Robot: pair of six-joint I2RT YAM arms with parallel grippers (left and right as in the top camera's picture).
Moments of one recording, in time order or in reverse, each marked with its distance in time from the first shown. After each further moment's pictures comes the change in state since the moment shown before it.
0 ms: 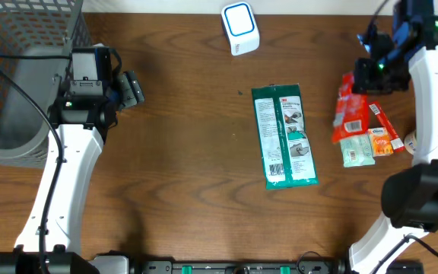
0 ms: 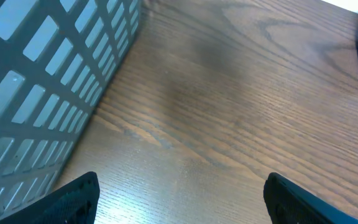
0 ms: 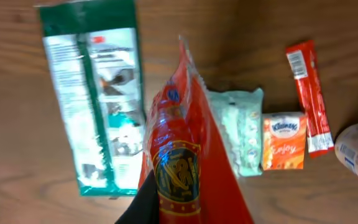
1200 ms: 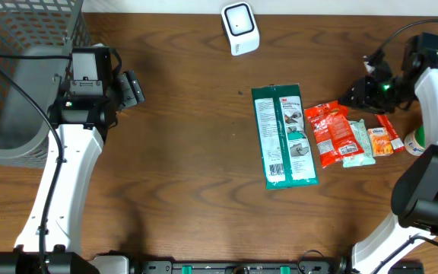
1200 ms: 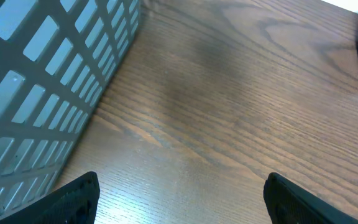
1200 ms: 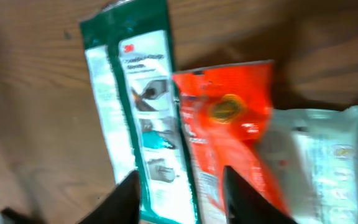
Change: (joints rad) left arm 0.000 0.000 0.000 0.000 0.000 0.000; right arm -0.126 0.002 -0.340 0.272 -0.360 -0.002
